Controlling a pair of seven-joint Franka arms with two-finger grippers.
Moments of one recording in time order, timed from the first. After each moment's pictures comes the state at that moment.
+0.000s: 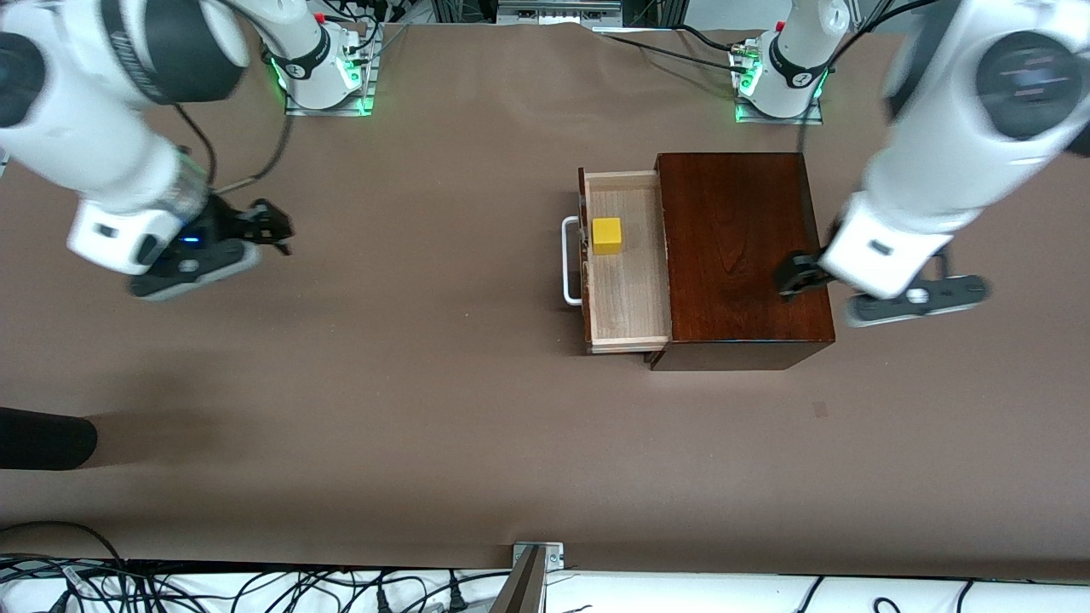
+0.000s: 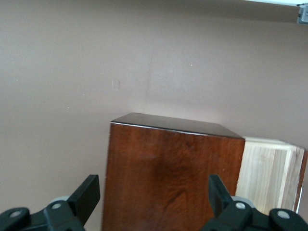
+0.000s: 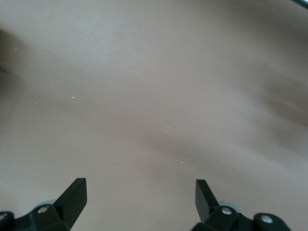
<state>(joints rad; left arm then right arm) 0.00 0.33 -0.31 -1.23 0.14 1.50 -0.41 0.44 0.17 -0.16 -1.62 0.01 1.77 -0.19</state>
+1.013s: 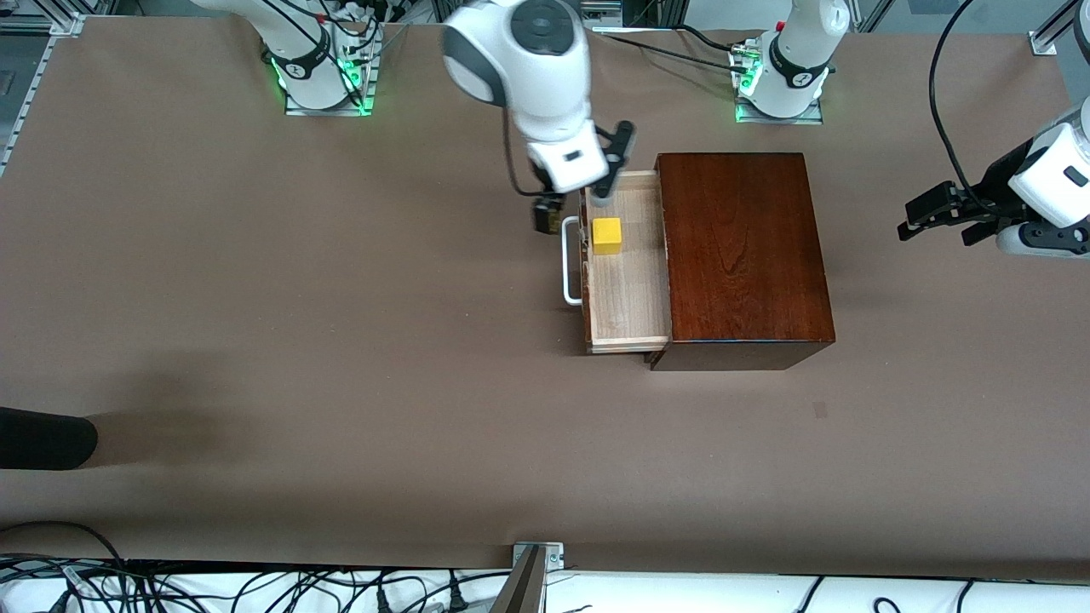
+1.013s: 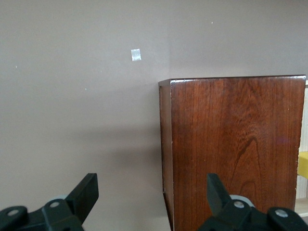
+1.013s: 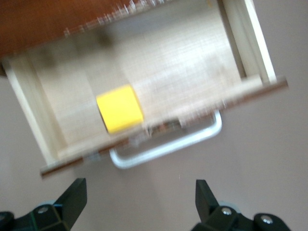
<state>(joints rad) 0.02 -0.01 0.01 -1.73 -0.08 1.66 0.05 0.88 0.54 0.04 -1.34 -0.03 1.99 -0.34</state>
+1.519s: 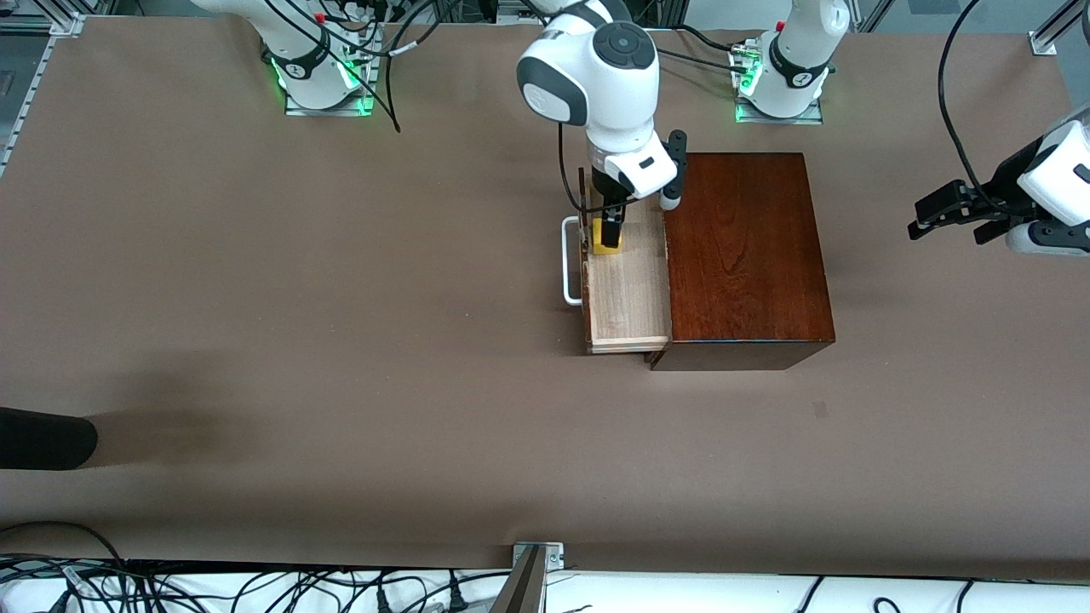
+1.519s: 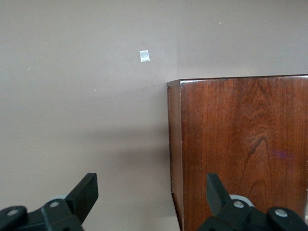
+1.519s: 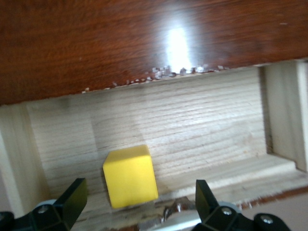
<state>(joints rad) 0.03 -0.01 0.01 -1.72 -0.05 1.65 0.06 0.96 0.74 0.04 -1.15 -0.12 2.03 -0.42</state>
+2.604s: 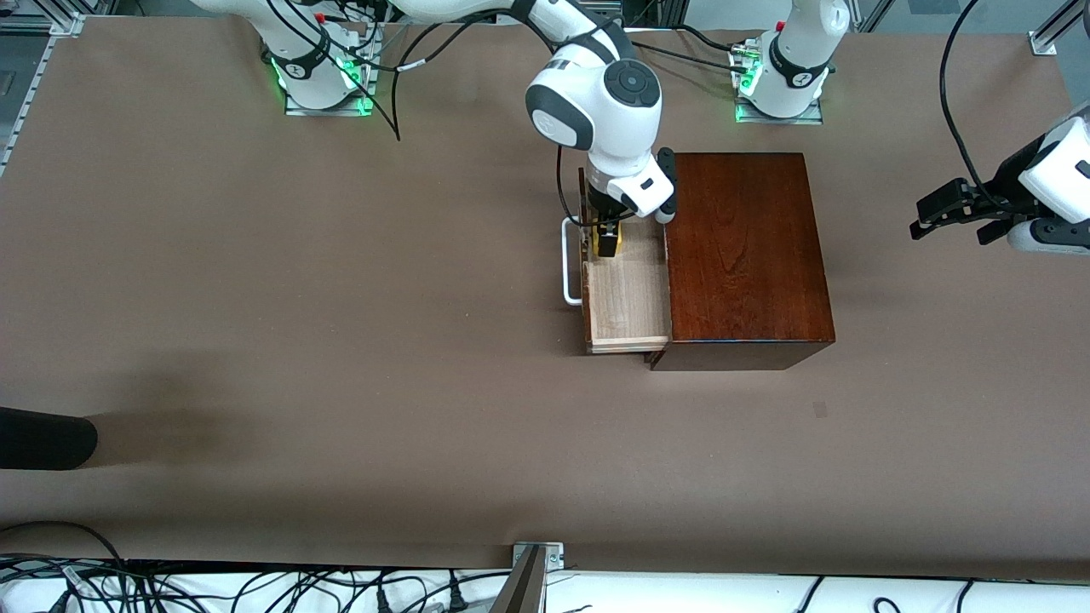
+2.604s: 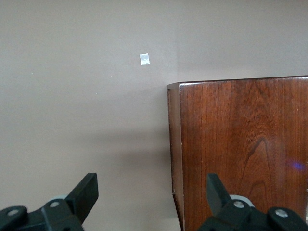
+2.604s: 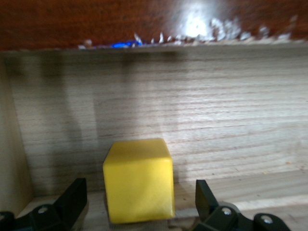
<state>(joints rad) 0.03 -0.01 0.01 -1.70 -0.04 1.65 0.07 0.96 0.81 0.03 -1.15 -0.12 2.00 -0.50</state>
